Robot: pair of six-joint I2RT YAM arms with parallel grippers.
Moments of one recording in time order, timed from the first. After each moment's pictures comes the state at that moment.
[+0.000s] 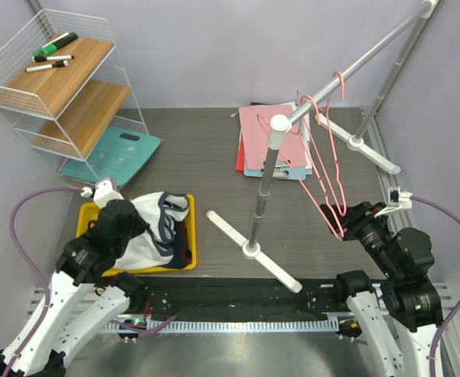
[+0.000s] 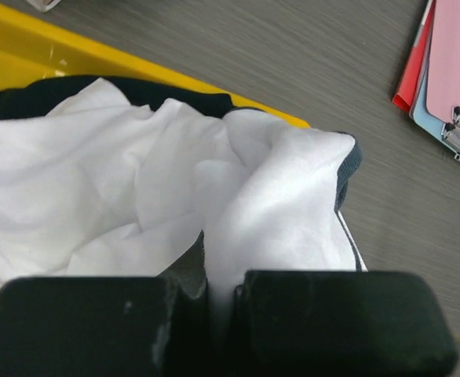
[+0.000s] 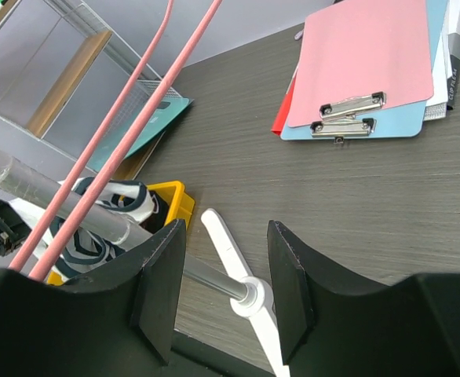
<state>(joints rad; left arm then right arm) -0.53 0.58 0.84 -0.92 -0.49 -0.78 0.17 0.23 0.81 -0.66 -0.22 0.59</state>
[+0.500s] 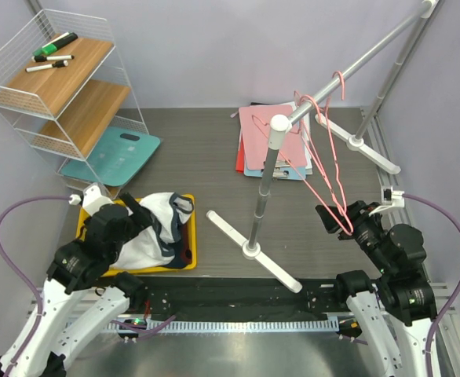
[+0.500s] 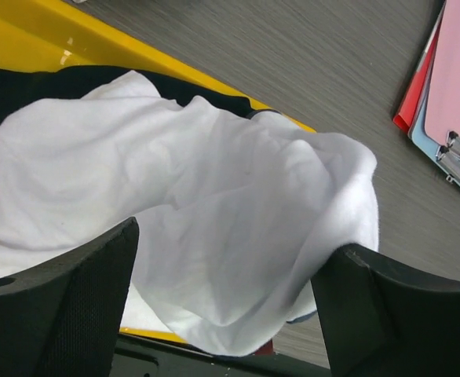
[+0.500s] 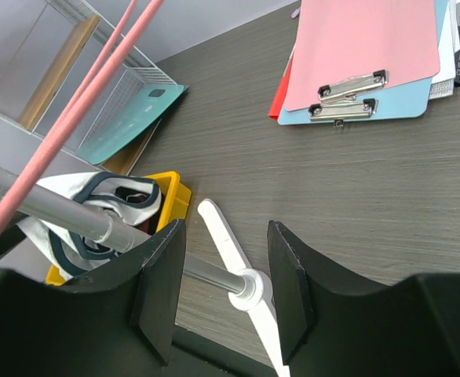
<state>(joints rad) -0.53 0.53 0.87 -1.03 -0.54 -0.89 0.17 0.23 0.76 -0.65 -0.24 0.61</state>
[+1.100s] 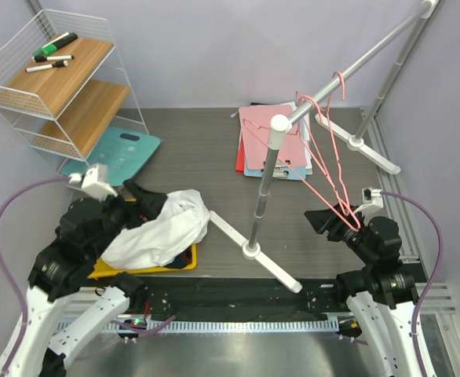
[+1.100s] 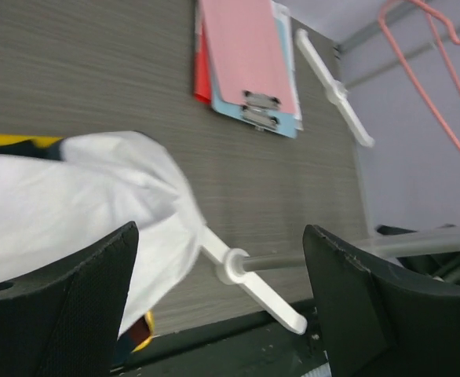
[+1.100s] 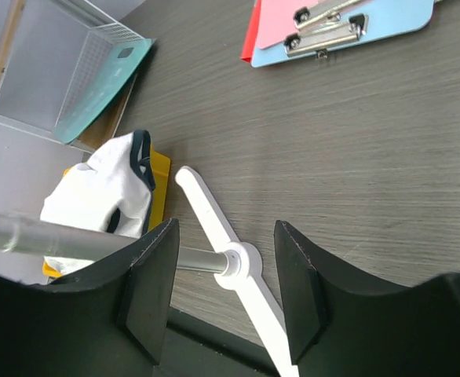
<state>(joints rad) -0.53 0.52 1.05 -0.87 -0.21 -0.74 0.17 0.24 0.56 -0.60 -0.27 0.69</state>
